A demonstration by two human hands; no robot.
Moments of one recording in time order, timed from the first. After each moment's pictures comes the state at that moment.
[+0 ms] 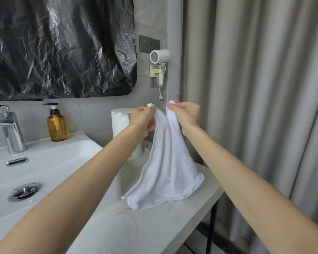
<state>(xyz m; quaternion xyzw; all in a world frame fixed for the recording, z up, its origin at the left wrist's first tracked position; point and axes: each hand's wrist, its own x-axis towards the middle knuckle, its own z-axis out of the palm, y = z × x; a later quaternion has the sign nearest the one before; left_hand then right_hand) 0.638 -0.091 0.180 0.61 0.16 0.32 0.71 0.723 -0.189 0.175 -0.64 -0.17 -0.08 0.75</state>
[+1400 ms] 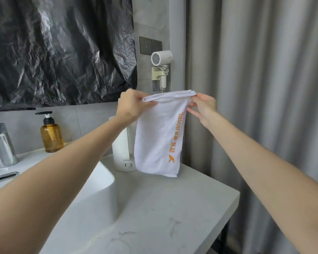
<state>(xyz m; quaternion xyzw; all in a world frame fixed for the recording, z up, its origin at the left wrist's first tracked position) 0.673 -0.033 0.222 0.86 0.12 0.44 0.25 0.831 -0.189 0.204 -0.55 -0.22 0.02 0.81</state>
